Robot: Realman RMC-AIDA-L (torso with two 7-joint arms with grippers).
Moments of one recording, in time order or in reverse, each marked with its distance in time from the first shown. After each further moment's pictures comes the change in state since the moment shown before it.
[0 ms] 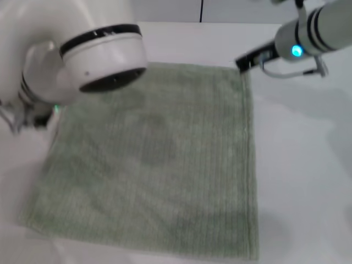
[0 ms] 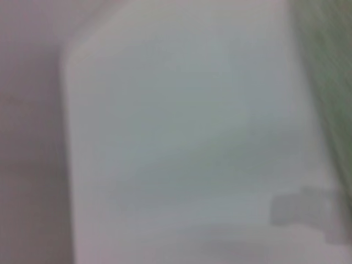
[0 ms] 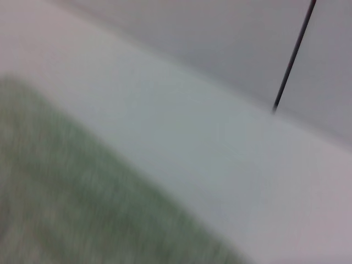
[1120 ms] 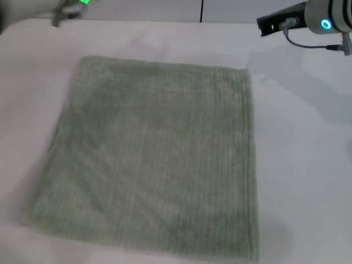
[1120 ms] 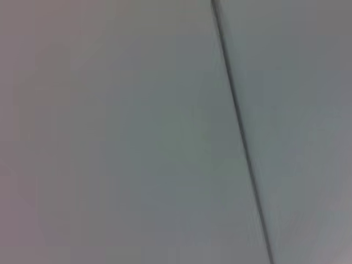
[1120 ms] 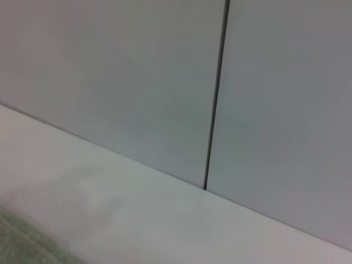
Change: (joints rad) left arm 0.463 -0.071 -0.573 -0.157 -0.005 1.443 0.827; right arm -0.132 0.006 0.079 0.209 -0.033 -0.036 0.007
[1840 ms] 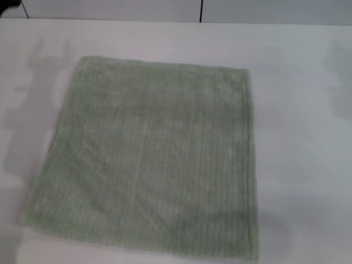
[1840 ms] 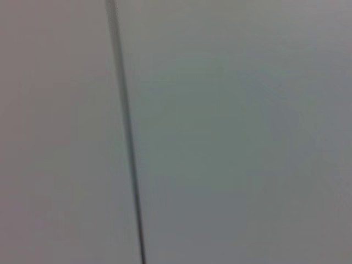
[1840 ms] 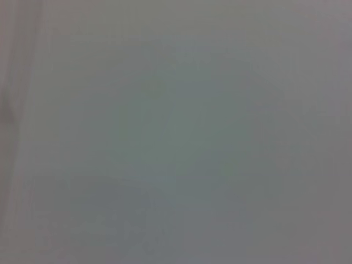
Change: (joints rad) left arm 0.057 -0.101 -0.102 0.968 -0.158 1.389 0.024; right arm -0.686 0.007 -0.356 0.463 0.763 -0.994 -0.682
